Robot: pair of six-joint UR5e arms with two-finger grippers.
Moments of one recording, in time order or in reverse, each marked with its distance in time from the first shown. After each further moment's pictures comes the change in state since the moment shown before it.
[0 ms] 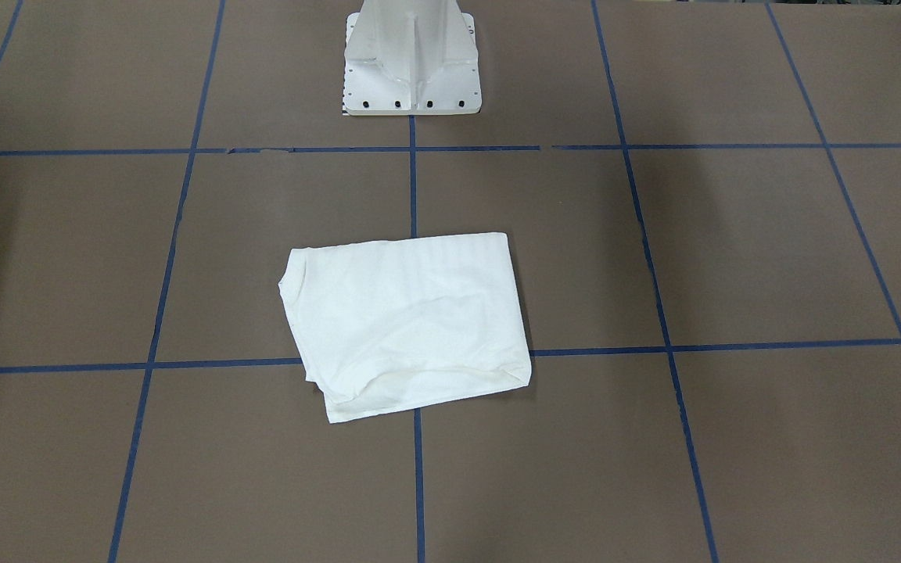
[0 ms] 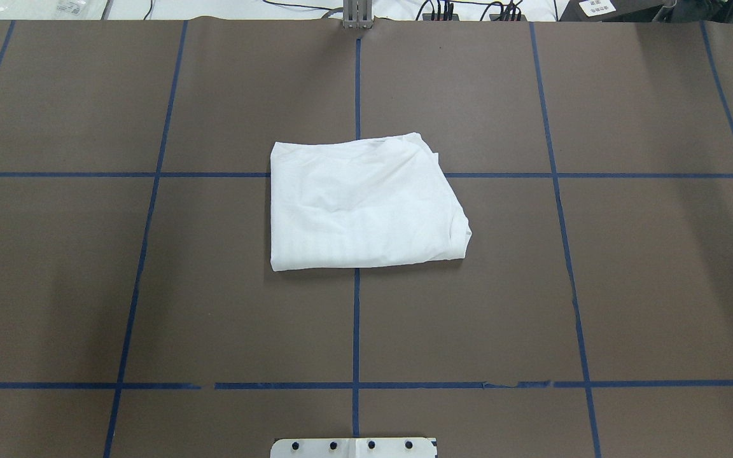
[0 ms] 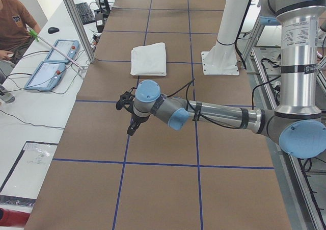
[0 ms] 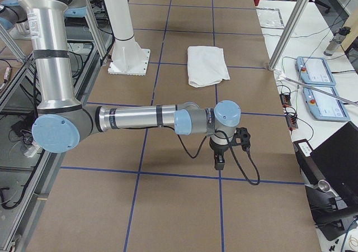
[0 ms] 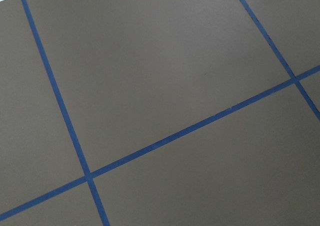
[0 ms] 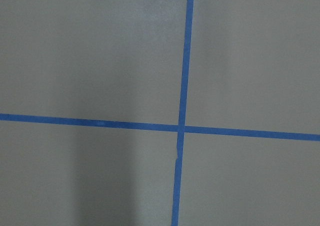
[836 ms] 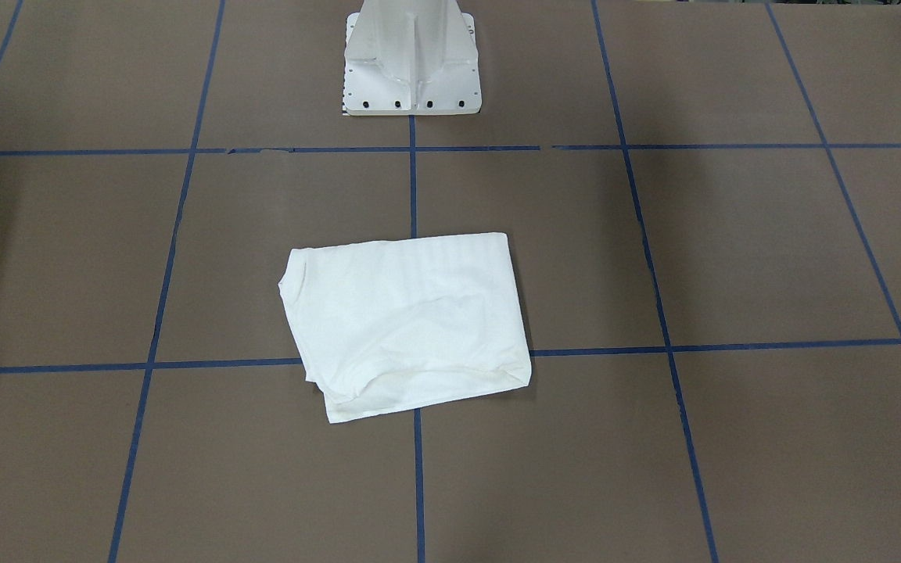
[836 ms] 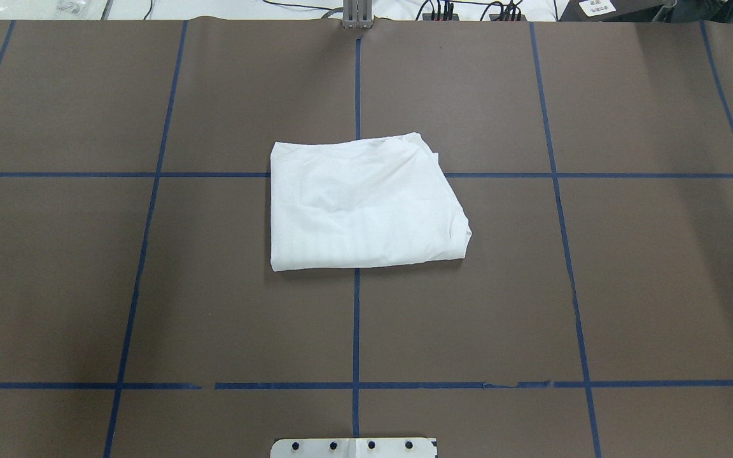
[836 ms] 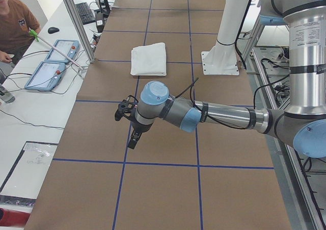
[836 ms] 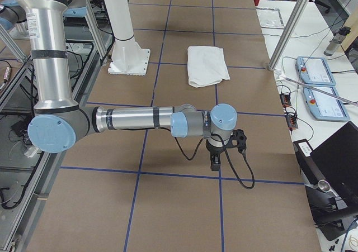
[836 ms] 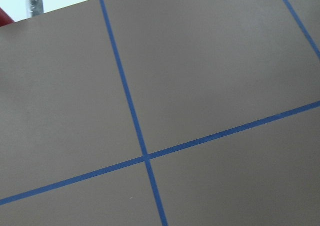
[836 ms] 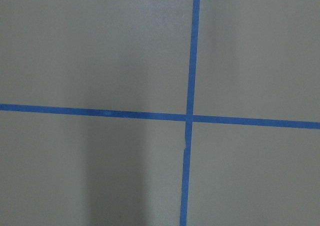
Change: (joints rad) left arm -0.095 0.026 -0.044 0.129 0.140 0.006; right arm 0.000 -0.021 0.008 0.003 0.042 0.000
